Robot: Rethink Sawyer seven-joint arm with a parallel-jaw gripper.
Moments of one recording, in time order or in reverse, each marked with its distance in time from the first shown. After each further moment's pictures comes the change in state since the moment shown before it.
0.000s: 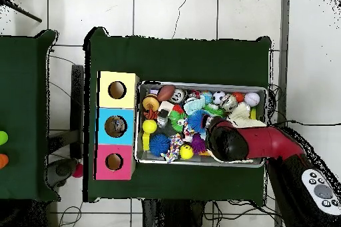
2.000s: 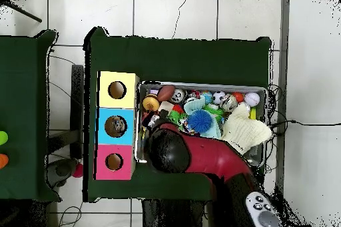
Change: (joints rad) arm 0.332 -0.277 -0.133 0.253 0.624 -0.108 0.010
